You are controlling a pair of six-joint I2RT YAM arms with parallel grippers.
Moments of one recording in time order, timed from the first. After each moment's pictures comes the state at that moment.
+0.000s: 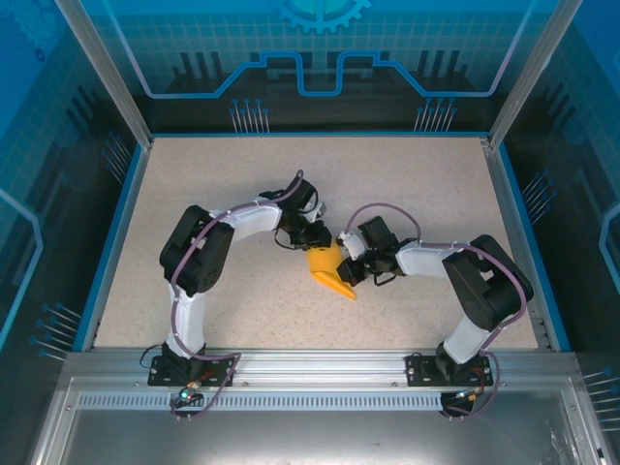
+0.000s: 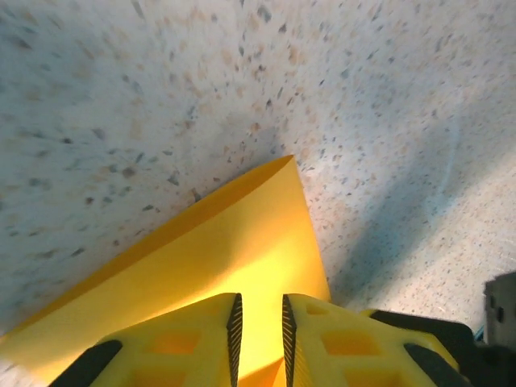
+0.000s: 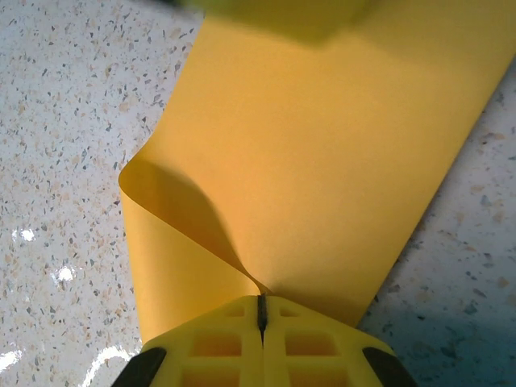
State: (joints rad) left arm -0.51 2.01 1.37 -0.53 0.51 -0.54; right arm 0.53 1.67 0.73 -0.11 -0.45 0.06
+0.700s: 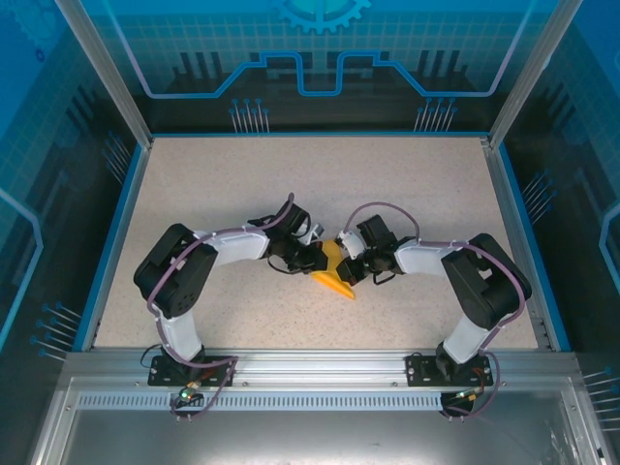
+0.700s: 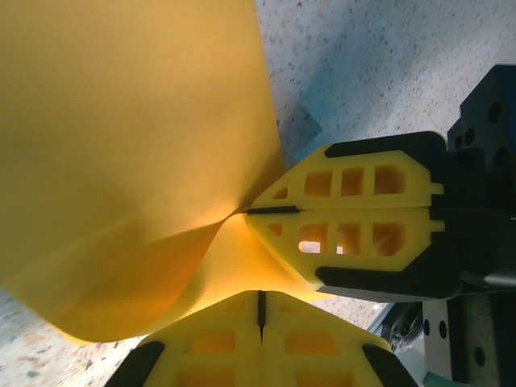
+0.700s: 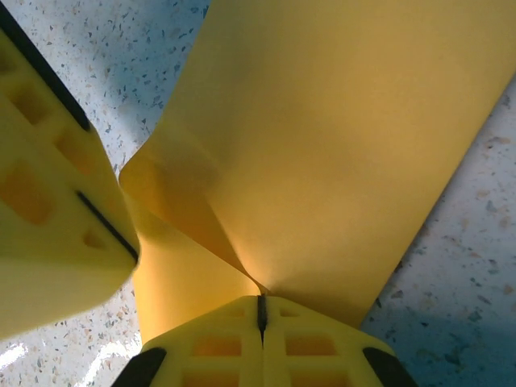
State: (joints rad) left arm -0.59 1.83 1.01 -0.26 0.64 -0.70; right arm 0.54 1.69 0.75 -0.14 -0.45 0.06
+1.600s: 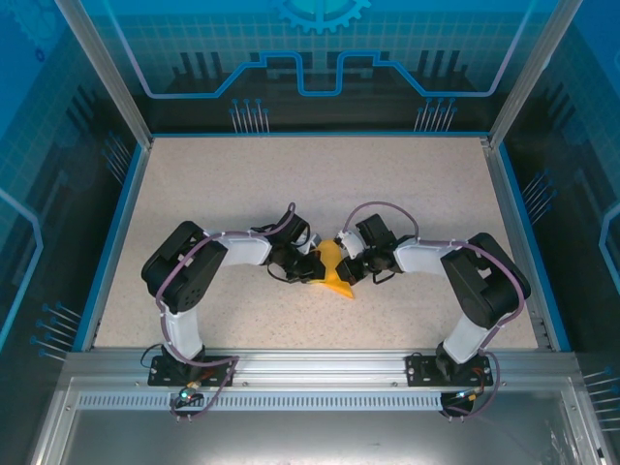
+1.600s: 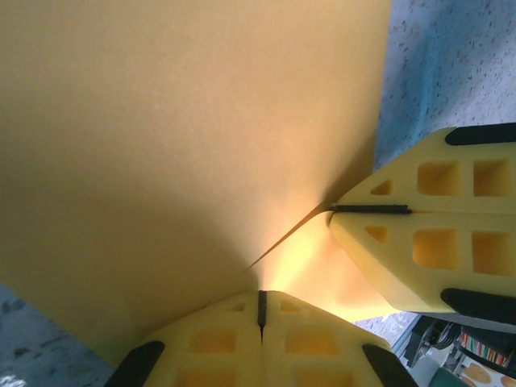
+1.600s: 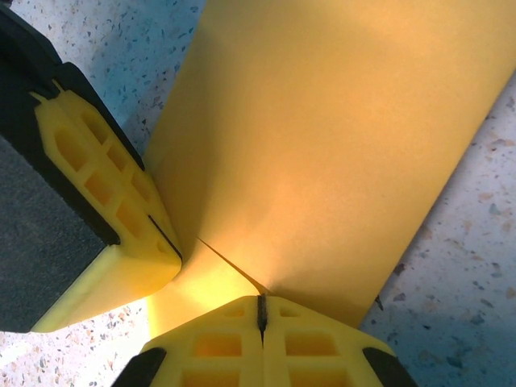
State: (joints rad) left arm -0.59 1.87 0.95 -0.21 0.63 -0.72; right arm 0.54 1.69 0.77 -0.16 -0.45 0.06
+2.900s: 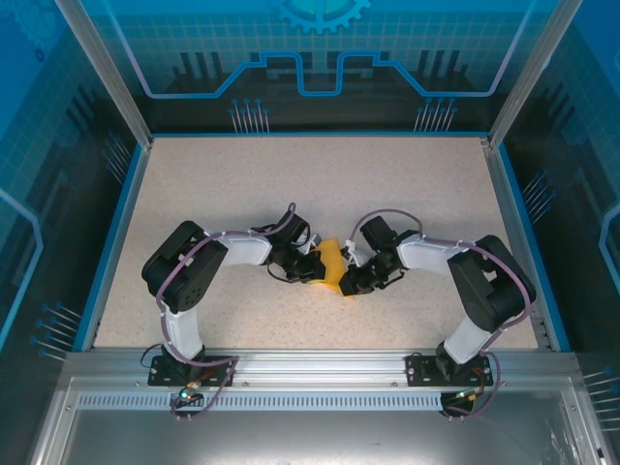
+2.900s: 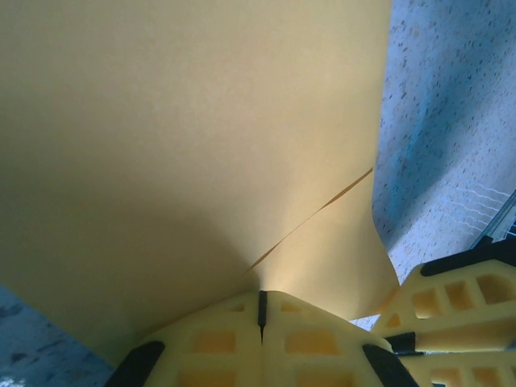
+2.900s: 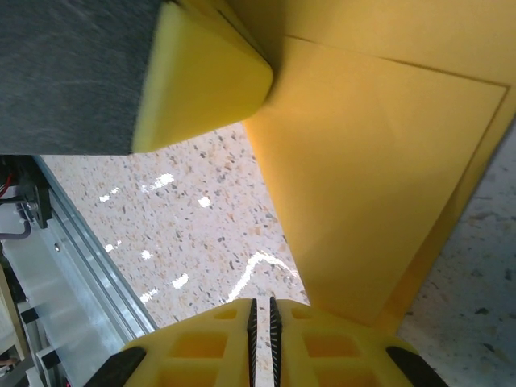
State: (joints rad) left arm -0.59 1.88 0.95 -0.20 0.63 -0.72; right arm 0.51 1.66 0.80 -0.50 -0.69 0.23
